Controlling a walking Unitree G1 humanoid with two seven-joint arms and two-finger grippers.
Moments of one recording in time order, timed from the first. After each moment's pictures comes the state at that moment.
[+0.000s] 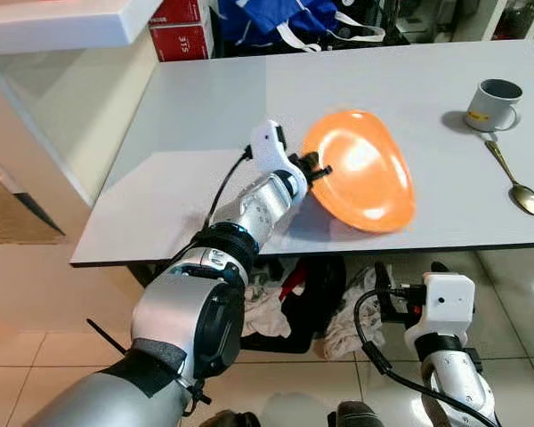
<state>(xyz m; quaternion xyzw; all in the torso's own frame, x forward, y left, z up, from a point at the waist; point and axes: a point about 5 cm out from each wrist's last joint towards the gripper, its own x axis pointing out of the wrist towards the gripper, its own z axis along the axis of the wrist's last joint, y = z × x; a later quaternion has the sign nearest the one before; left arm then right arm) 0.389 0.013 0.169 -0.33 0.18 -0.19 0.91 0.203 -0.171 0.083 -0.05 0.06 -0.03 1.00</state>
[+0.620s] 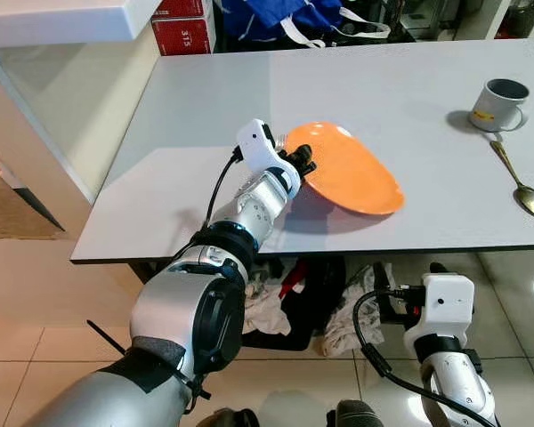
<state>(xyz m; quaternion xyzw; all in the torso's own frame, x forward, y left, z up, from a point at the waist) 0.392 0.019 0.170 -0.36 0.17 -0.14 0.91 0.201 -0.171 0.085 -0.05 0.05 -0.03 1.00</state>
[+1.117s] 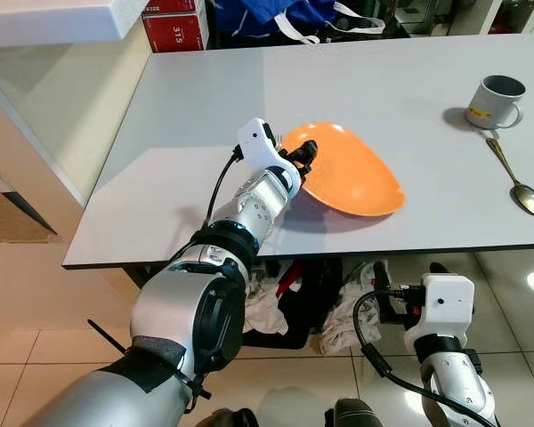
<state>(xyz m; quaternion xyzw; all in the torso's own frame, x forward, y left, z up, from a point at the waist) 0.392 0.018 0.171 -0.36 0.17 -0.14 0.91 0.201 -0.171 0.085 -0.05 0.05 -0.03 1.00</state>
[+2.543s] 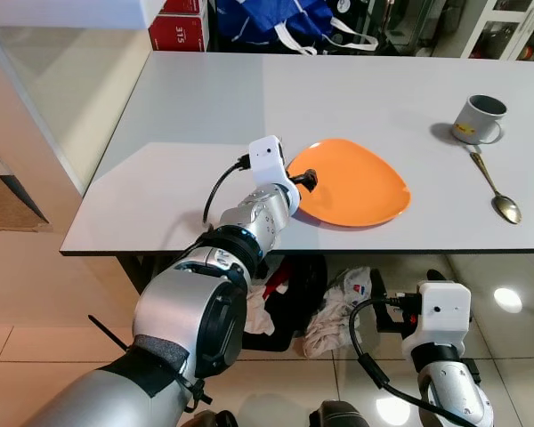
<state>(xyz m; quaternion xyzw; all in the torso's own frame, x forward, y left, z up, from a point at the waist) 0.384 0.016 0.148 -0.20 0.24 -0.10 0.95 0.191 -0.165 0.084 -0.05 0.07 -0.03 1.00</state>
